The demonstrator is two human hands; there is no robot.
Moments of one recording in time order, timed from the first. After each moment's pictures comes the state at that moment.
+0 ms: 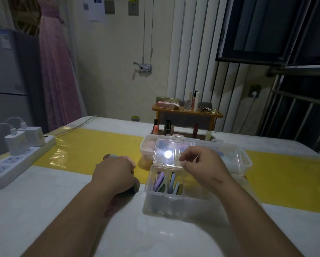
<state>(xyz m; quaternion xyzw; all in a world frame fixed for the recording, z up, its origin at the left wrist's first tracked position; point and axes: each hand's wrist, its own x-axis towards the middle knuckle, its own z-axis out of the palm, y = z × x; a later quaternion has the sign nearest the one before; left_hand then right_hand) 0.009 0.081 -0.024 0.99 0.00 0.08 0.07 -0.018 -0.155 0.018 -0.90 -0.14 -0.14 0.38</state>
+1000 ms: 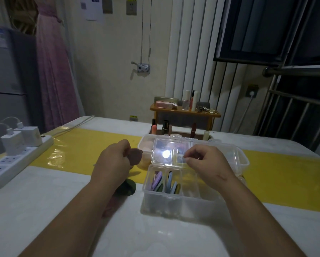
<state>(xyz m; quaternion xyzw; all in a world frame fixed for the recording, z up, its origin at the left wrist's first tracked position) -0.001 0.072 -0.009 0.91 0.01 0.25 0.34 -0.005 -0.171 0.009 -0.89 -0.12 -0.15 0.42</state>
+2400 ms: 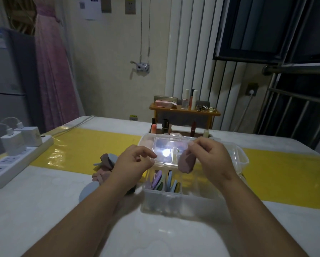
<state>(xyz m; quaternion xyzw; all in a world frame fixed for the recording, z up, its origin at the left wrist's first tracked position) -0.005 0.042 -0.017 0.80 -0.09 0.16 0.57 -0.009 -0.170 0.013 -0.82 -0.15 -0.22 0.51</state>
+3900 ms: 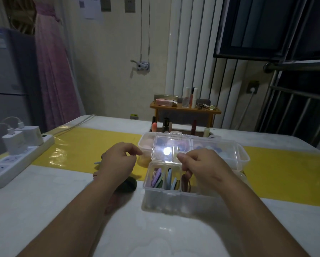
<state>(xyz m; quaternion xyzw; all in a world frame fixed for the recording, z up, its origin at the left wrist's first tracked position) 0.013 0.073 -0.024 0.85 0.00 0.19 0.49 -0.012 -0.165 0.012 -0.94 -0.12 -0.08 0.31</state>
